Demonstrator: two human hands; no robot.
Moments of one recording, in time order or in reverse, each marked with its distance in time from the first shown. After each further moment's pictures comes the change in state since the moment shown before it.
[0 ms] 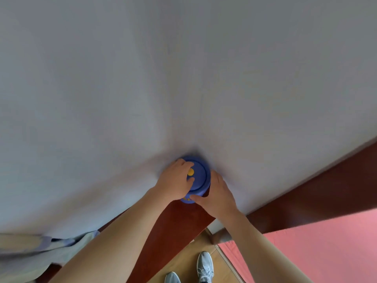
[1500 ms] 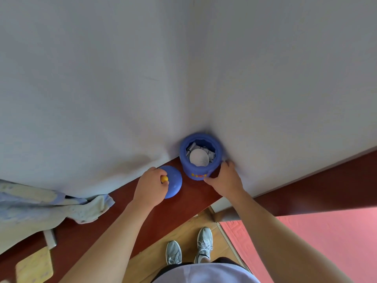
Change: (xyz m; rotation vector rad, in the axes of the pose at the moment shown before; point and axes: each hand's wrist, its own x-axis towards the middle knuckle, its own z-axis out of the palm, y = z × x) left_hand -0.087 -0.074 0.066 -0.167 0.219 -0.366; right_hand 0.011 0.030 0.021 -0.110 -0.110 0.105
